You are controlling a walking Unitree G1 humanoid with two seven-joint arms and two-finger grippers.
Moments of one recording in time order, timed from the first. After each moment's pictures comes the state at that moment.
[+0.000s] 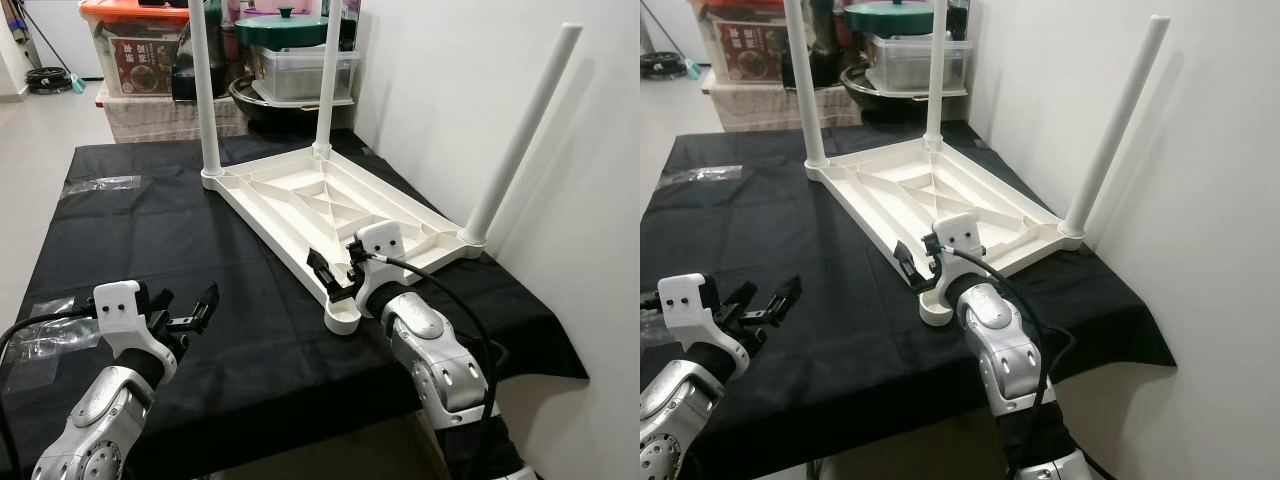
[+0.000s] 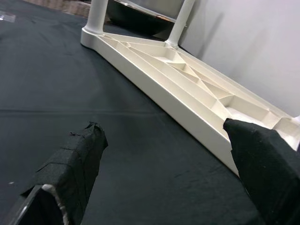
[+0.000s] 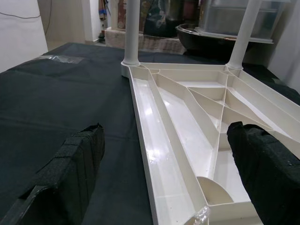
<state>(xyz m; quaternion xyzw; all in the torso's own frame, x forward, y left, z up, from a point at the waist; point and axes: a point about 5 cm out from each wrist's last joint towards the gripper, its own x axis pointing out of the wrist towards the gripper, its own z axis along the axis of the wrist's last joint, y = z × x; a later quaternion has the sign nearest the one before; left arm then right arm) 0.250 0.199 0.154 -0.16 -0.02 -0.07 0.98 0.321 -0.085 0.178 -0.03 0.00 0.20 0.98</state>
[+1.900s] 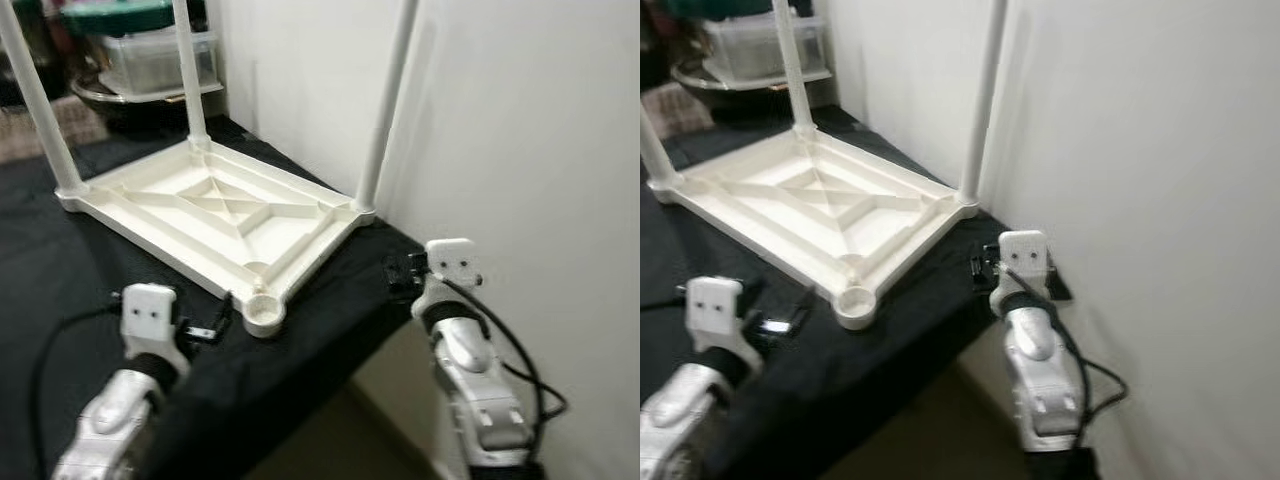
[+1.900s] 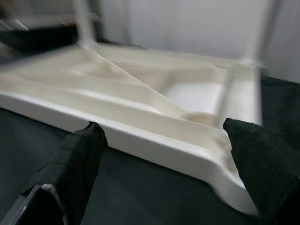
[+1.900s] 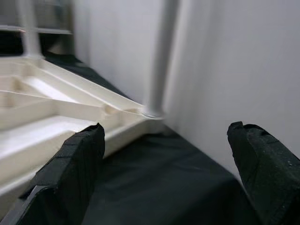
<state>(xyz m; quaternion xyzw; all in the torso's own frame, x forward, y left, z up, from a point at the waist) 0.246 0.189 0.163 0.04 -0.07 -0.05 1.00 0.299 -0.143 0.176 -0.05 -0.06 0.00 1.00</state>
